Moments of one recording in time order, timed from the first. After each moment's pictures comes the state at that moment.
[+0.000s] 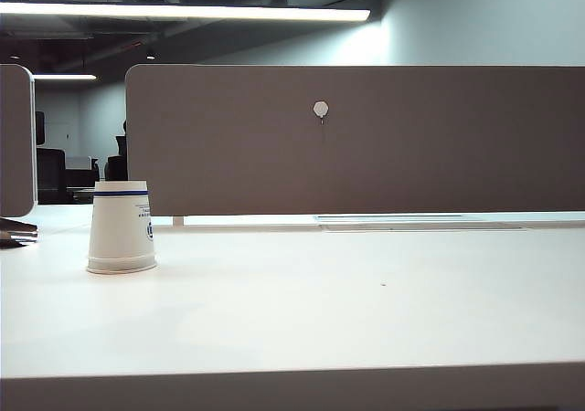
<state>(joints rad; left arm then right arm) 0.02 0.01 0.01 0.21 0.27 -0.24 0.38 0.00 0.07 -0.03 0.49 -0.13</state>
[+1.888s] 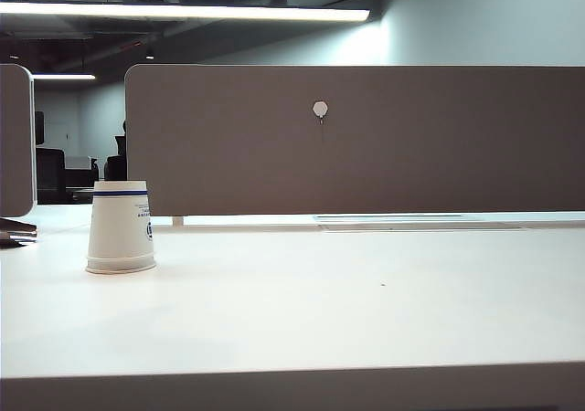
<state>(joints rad) 0.02 0.01 0.01 0.09 0.31 -0.24 0.38 0.00 0.01 -0.06 0.24 -0.10</state>
